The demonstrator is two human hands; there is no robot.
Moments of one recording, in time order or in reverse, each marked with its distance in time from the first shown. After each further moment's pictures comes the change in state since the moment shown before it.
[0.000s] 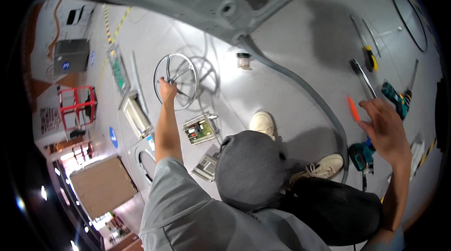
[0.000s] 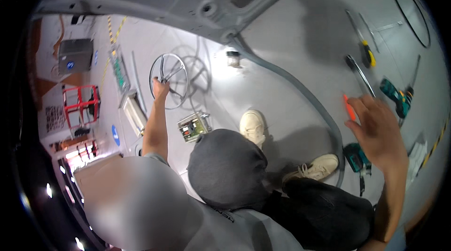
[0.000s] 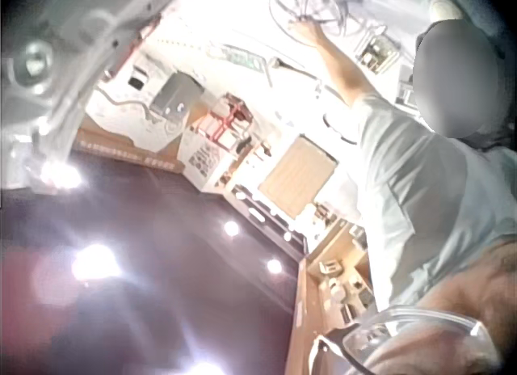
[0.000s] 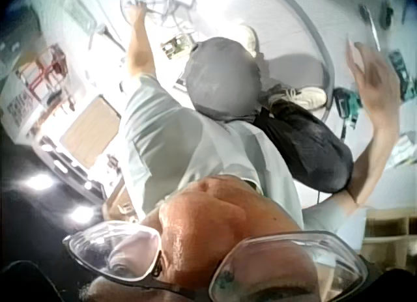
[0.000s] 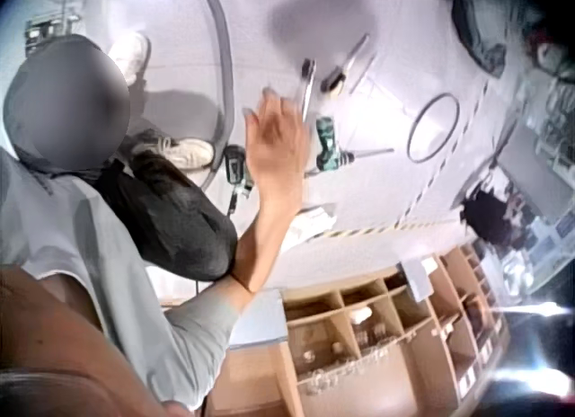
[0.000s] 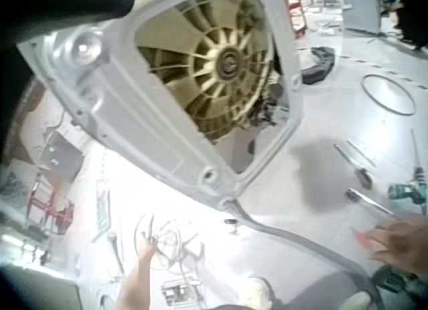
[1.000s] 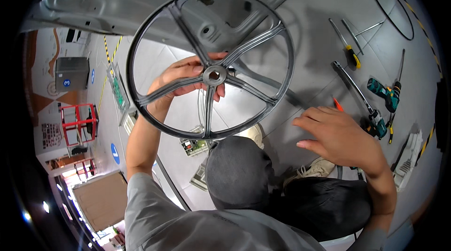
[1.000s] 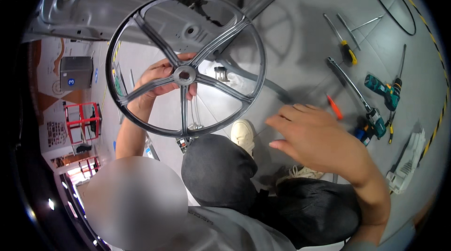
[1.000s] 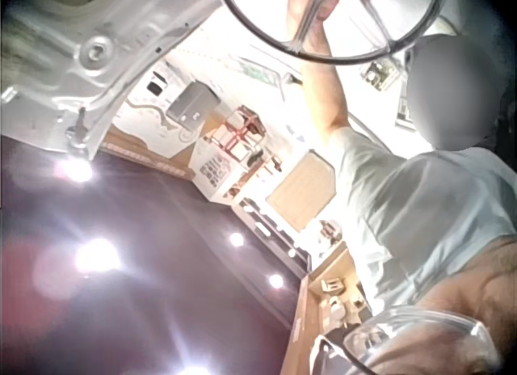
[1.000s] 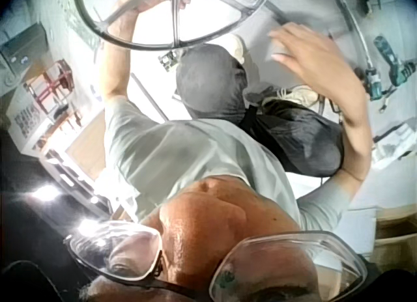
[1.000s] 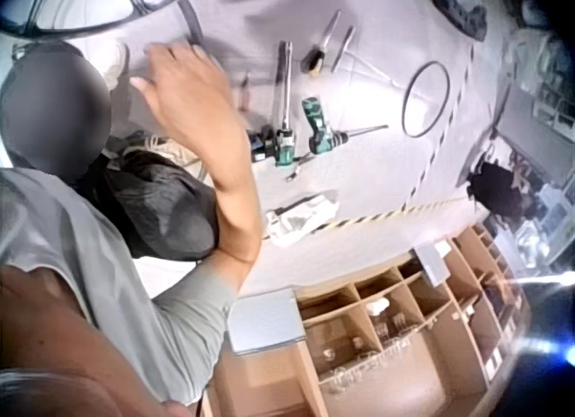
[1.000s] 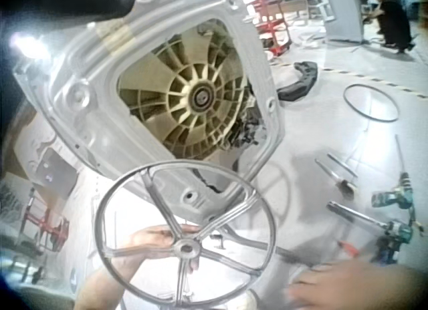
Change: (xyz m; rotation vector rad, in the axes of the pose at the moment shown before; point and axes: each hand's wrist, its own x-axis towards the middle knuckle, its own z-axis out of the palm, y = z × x) left_hand -0.103 0.322 -0.212 -1.246 -1.653 0.566; right_hand 0.012 -0.041 -0.012 0.363 -0.039 -0.415
